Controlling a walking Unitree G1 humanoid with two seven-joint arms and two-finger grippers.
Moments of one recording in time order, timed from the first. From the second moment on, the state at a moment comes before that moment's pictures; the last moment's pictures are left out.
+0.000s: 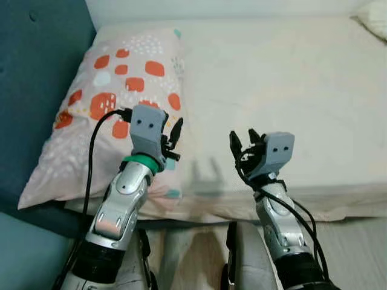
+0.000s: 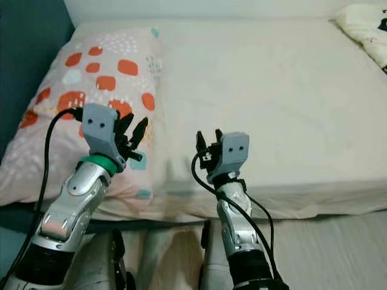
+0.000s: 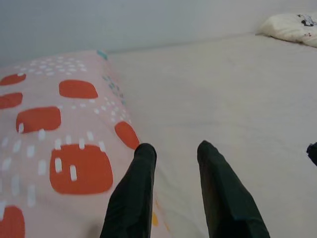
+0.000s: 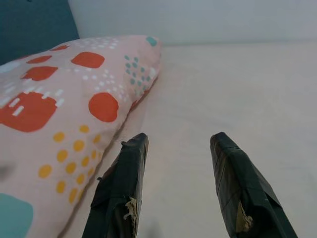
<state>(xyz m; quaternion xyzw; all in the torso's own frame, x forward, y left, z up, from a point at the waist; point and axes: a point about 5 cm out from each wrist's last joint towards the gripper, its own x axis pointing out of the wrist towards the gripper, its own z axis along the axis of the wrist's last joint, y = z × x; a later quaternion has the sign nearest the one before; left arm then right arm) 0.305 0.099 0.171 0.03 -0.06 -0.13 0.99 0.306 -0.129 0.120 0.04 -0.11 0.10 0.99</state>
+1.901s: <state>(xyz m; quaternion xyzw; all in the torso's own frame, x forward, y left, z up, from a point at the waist) 0.304 0.079 0.116 0.06 0.01 -0.16 0.98 0.296 -0.137 0.081 0.03 -0.03 0.11 0.99</state>
